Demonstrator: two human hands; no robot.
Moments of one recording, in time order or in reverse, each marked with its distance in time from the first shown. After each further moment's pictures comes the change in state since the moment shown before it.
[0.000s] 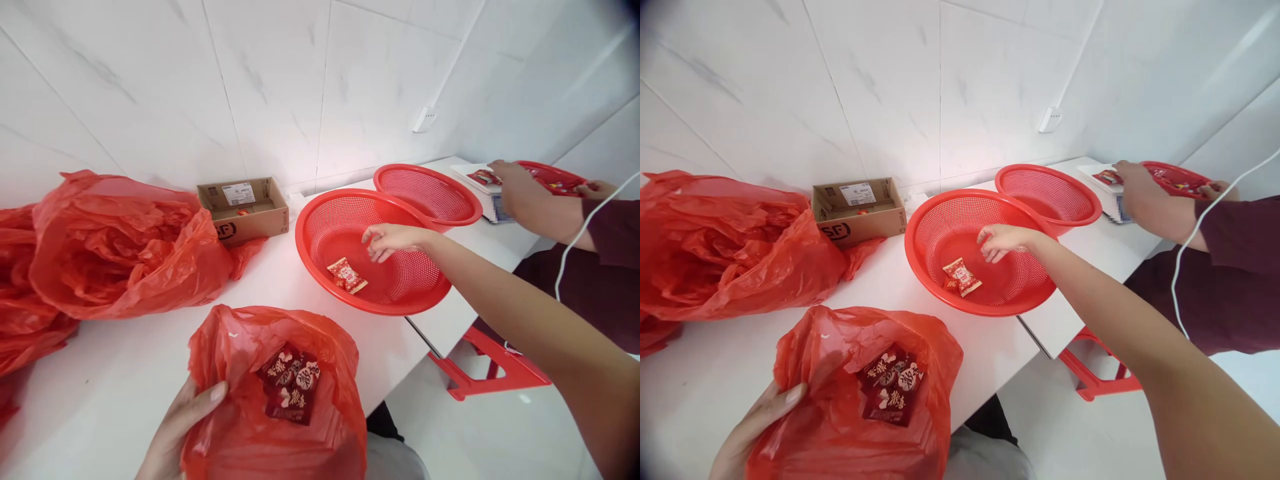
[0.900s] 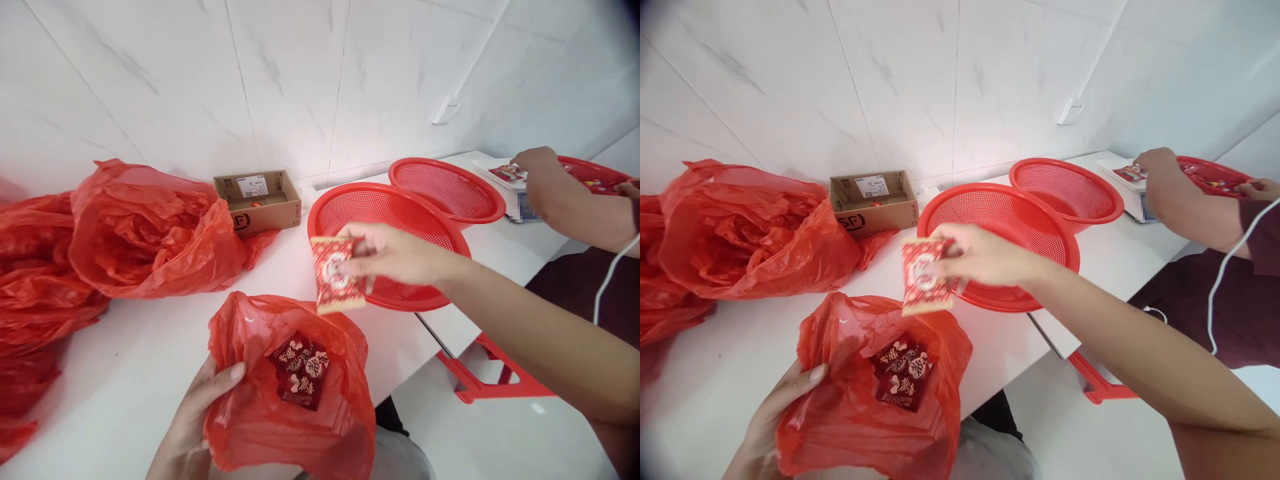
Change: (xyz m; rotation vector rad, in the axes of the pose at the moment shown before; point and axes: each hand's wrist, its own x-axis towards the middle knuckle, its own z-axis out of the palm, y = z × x) left_hand 0.004 -0.002 -0.003 0.036 -0.153 0.024; right_hand -0.078 -0.108 0.057 0.493 -0.076 -0.462
